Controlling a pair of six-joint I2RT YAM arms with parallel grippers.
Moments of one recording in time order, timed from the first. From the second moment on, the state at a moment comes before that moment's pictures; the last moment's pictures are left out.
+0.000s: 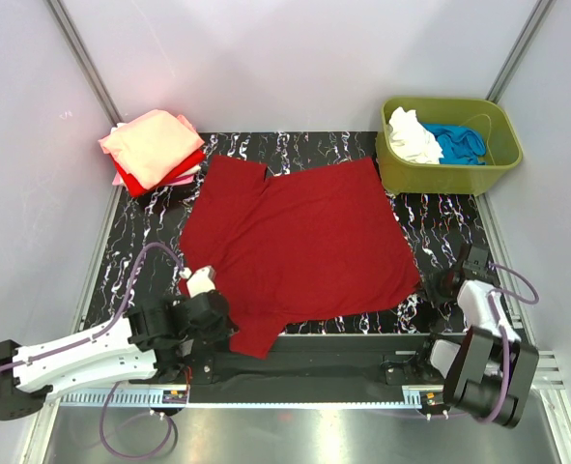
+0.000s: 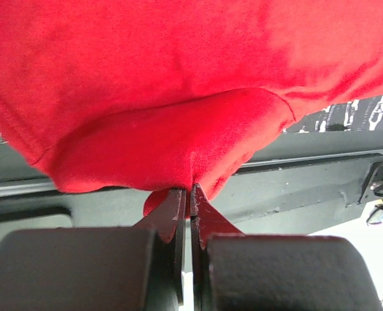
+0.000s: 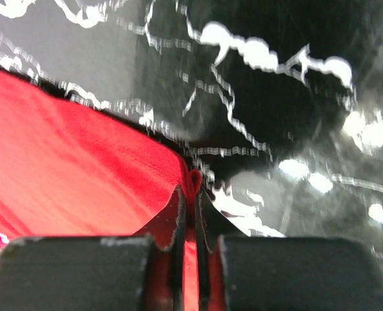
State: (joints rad) left arm -1.16 0.62 0.51 -0.92 -0.27 -1.34; right arm -0.37 1.09 0.43 -0.49 -0.20 0.94
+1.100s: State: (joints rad) left arm -0.54 1.21 1.13 -1.09 -0.04 -0.59; right arm -0.36 1.22 0.73 -0.64 -0.41 0.84
